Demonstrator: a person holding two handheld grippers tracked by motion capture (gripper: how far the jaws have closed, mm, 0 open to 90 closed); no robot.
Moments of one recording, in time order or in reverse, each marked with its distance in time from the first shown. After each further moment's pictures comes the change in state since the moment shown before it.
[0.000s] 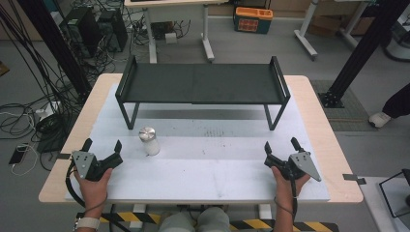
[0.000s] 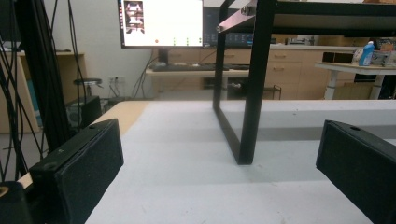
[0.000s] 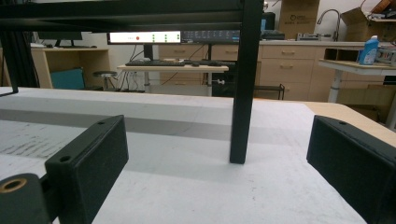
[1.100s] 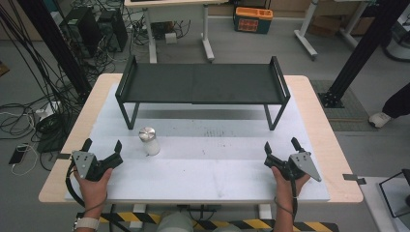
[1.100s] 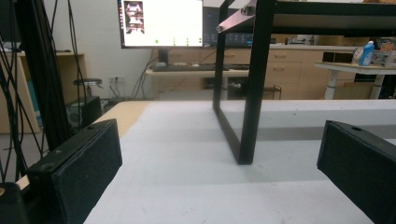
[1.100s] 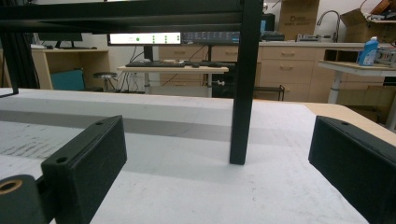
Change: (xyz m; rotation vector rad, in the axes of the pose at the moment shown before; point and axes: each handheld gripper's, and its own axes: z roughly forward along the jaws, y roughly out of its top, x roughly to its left) left arm 0.000 -0.001 0.000 -0.003 0.001 0.003; right arm 0.000 -0.001 0.000 -0.007 0.000 0.000
